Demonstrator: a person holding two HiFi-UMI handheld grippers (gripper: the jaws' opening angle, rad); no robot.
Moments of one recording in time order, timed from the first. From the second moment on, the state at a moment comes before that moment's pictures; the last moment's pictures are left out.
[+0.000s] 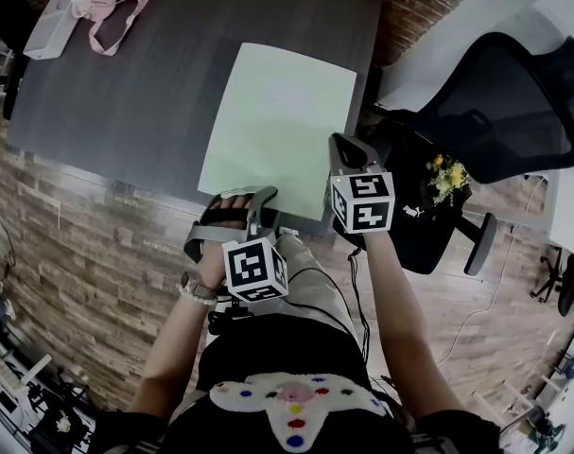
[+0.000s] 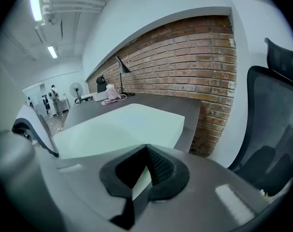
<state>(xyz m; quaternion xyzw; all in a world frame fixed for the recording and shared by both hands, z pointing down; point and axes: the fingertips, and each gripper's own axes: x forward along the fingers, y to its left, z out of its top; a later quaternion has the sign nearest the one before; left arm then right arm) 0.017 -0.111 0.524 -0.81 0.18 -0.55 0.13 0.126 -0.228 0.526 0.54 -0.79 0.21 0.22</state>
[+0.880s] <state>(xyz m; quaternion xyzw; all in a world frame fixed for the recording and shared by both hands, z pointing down) -0.043 -0.137 0.446 -0.87 0.35 -0.35 0.04 0.125 -0.221 0.509 0.55 -0.79 0.21 0.18</state>
